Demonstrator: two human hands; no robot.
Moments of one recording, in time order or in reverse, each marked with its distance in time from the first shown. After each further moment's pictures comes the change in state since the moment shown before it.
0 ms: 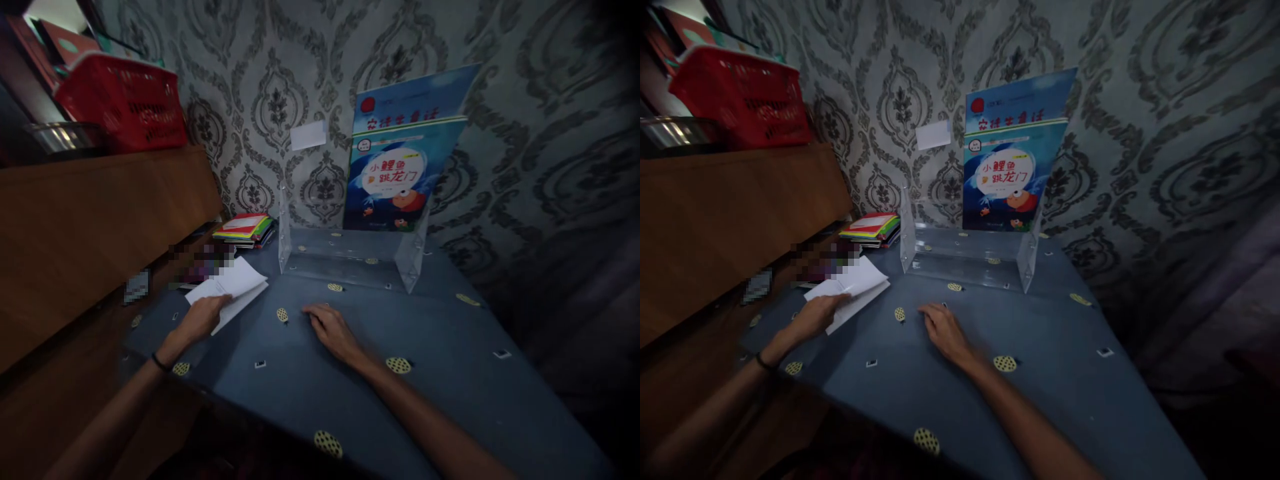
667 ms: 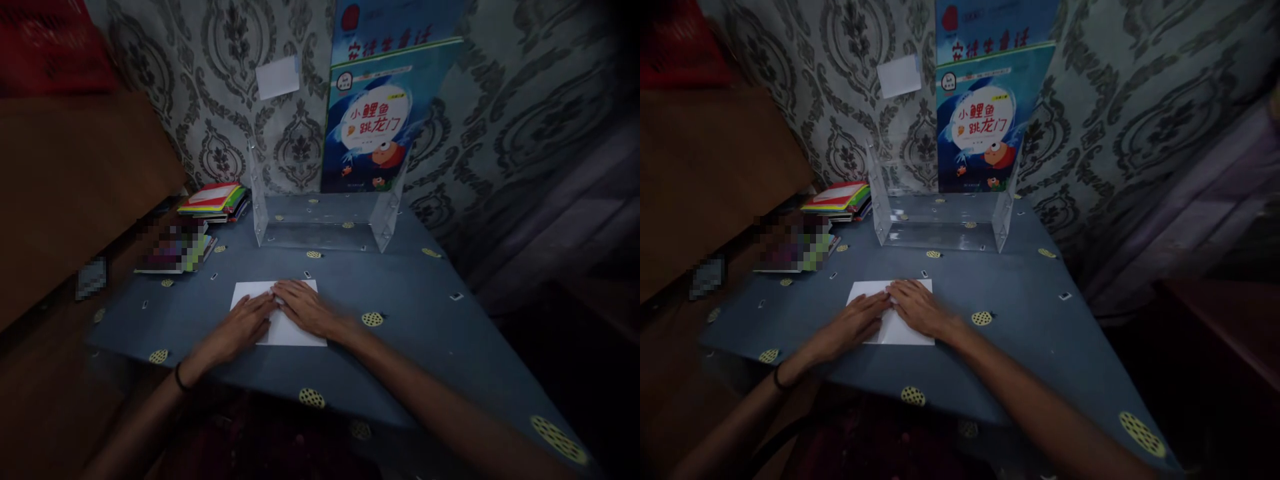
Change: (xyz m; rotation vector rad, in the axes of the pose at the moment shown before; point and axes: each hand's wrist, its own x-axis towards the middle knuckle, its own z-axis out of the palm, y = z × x) left_hand -0.017 0.100 0.035 -0.328 -0.035 0.625; right_hand -0.014 -0.019 0.004 -0.118 -0.169 -0.159
